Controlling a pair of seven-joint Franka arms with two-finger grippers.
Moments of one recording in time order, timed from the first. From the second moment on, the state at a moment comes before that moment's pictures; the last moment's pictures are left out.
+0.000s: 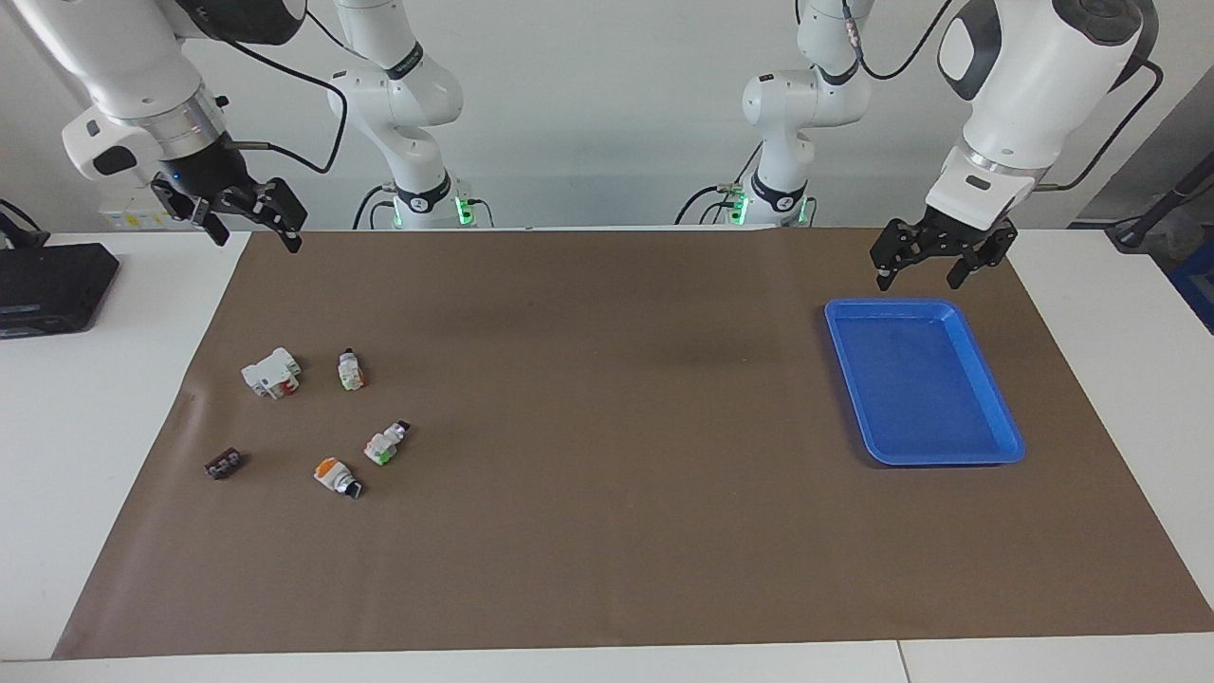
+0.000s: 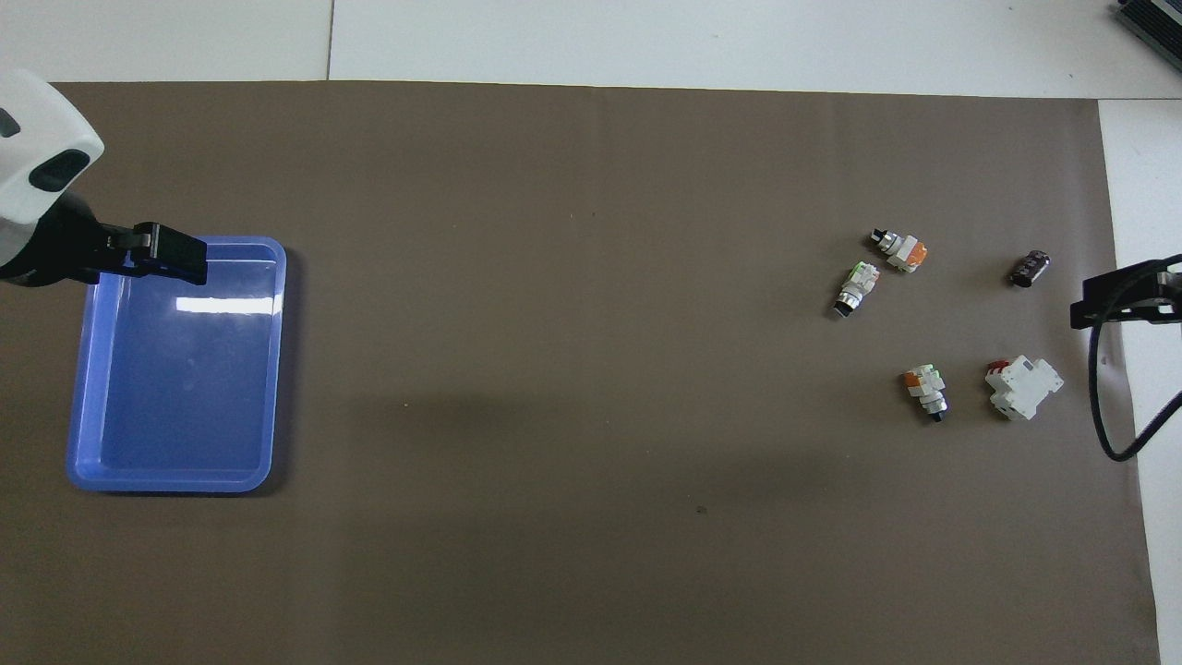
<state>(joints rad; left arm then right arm) -0.02 0.04 -0.11 -1.56 0.01 1.63 -0.06 0.01 -0.02 -0.09 -1.55 -0.01 1.48 0.08</state>
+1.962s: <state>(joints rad) -0.02 0.04 -0.11 -1.56 0.01 1.63 -0.06 -0.04 0.07 -0.09 -2.30 0.02 2.36 -0.41</state>
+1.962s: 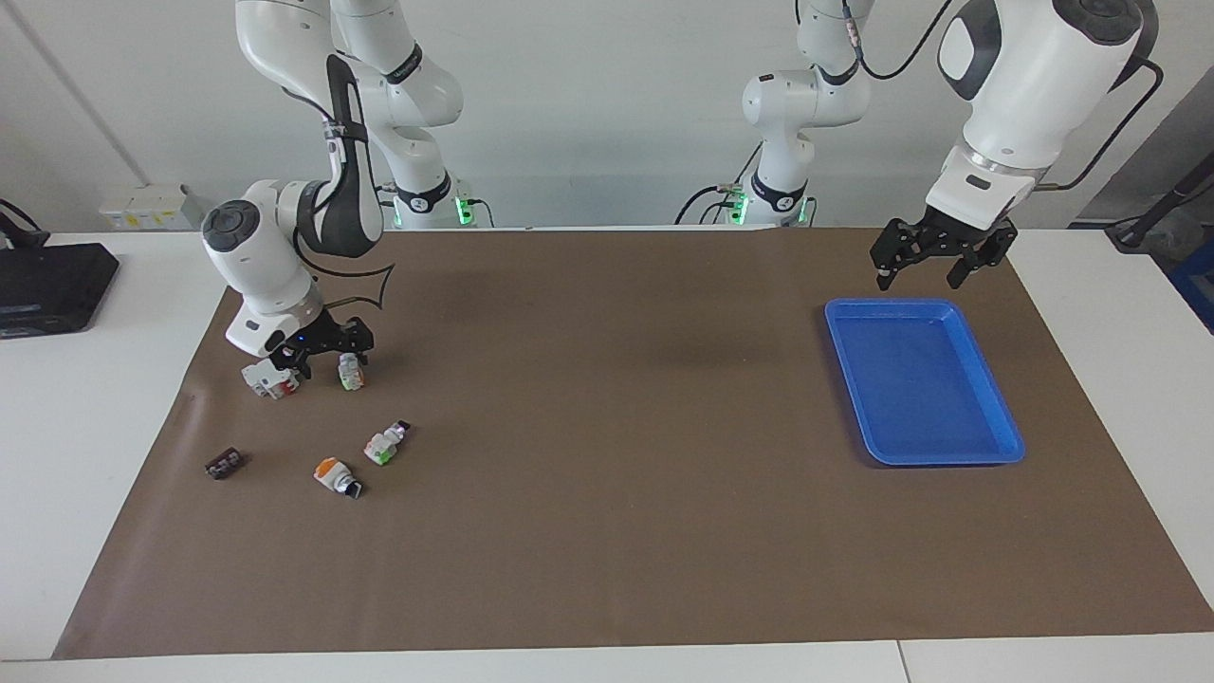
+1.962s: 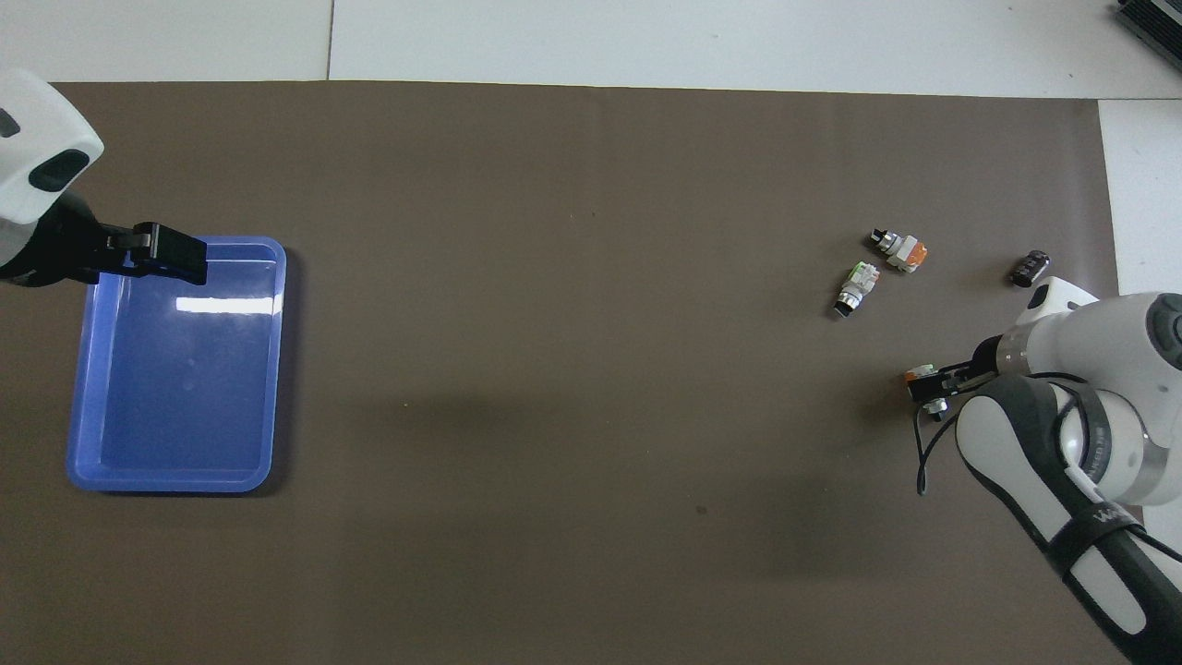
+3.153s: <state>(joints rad) -0.02 0.04 -0.11 -1.56 0.01 1.63 -0.06 -0.04 0.08 -0.07 -2.24 0.15 2.23 -0.18</state>
